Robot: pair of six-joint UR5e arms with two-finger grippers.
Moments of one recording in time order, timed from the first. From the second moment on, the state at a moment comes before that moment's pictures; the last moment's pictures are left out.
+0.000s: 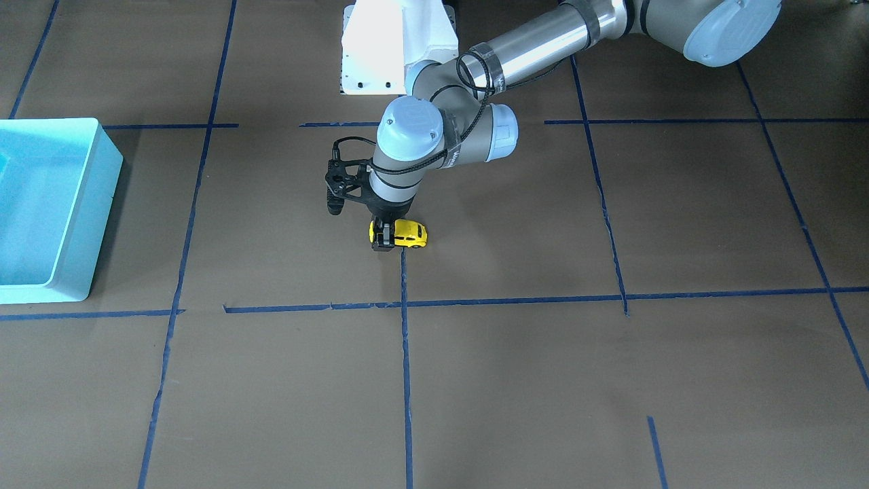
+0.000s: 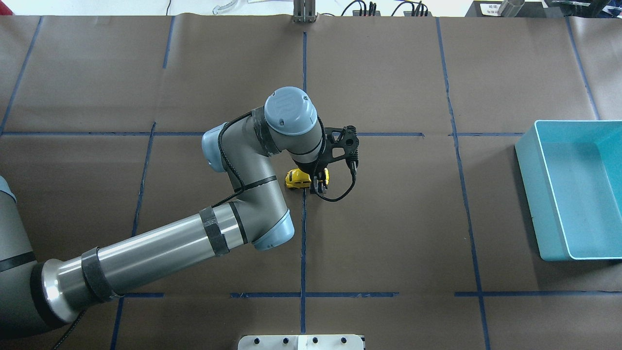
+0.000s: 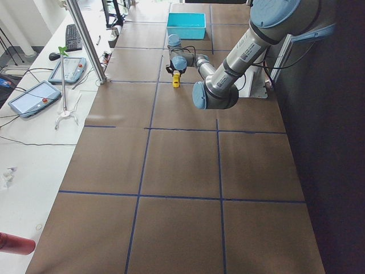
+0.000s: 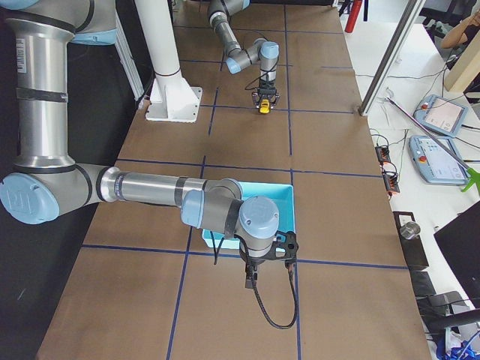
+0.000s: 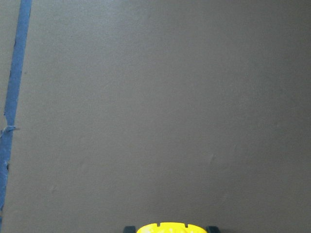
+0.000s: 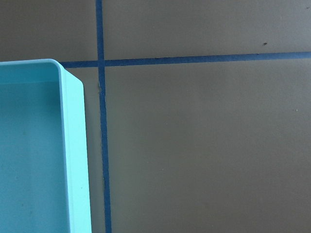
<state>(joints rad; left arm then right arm) -0.52 -2.53 -1.18 -1.96 -2.00 0.27 1.72 -1.65 1.63 -1.71 2.32 -0.16</state>
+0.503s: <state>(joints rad) -0.53 -2.45 -1.24 -1.98 -2.00 0.28 1.72 -1.65 1.63 -1.71 2.33 -0.16</state>
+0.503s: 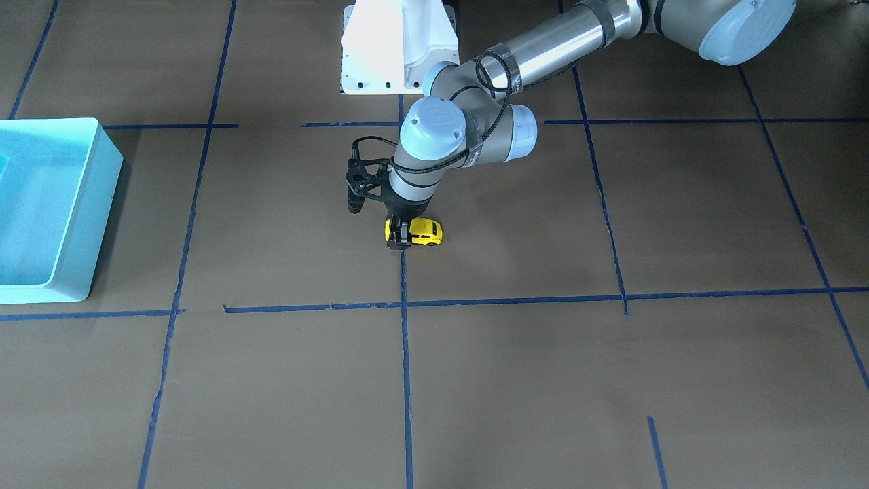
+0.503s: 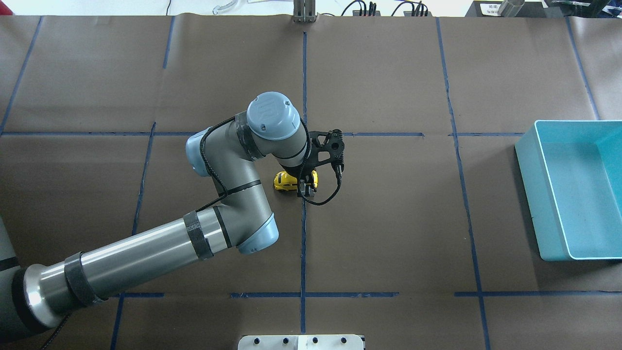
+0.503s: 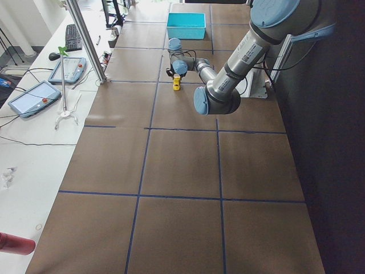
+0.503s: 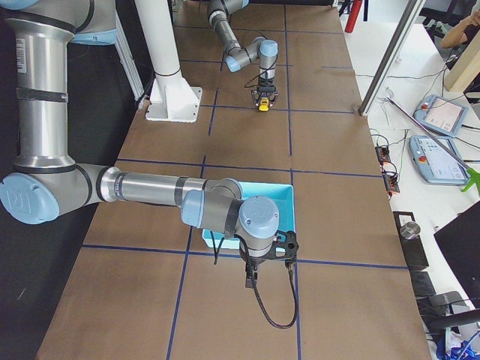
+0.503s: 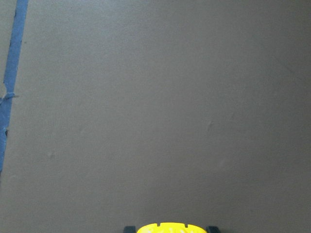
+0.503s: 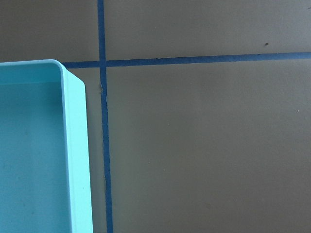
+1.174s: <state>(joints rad) -0.53 -2.36 -1.34 -1.99 -2.00 0.28 1.72 -1.65 1.63 -1.71 2.33 -0.16</state>
